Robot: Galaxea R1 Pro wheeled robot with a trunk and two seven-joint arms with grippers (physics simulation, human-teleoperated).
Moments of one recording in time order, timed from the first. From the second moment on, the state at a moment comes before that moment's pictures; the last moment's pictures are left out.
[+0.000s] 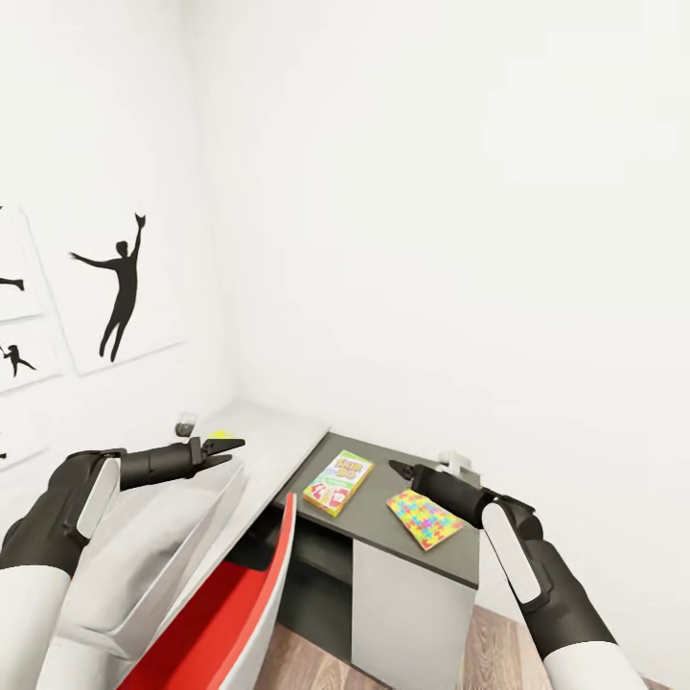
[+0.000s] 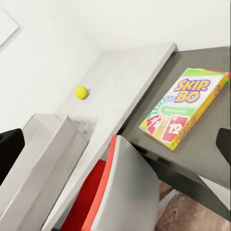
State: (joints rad) left arm -0.70 0.28 0.16 -1.00 0.28 1.02 -1.05; right arm -0.49 -0.03 0.03 -1.19 -0.58 0.63 0.25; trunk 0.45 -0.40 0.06
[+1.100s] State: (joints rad) left arm -0.70 0.28 0.16 -1.00 0.28 1.02 -1.05; right arm -0.49 -0.03 0.03 -1.19 -0.58 0.63 0.25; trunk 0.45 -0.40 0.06
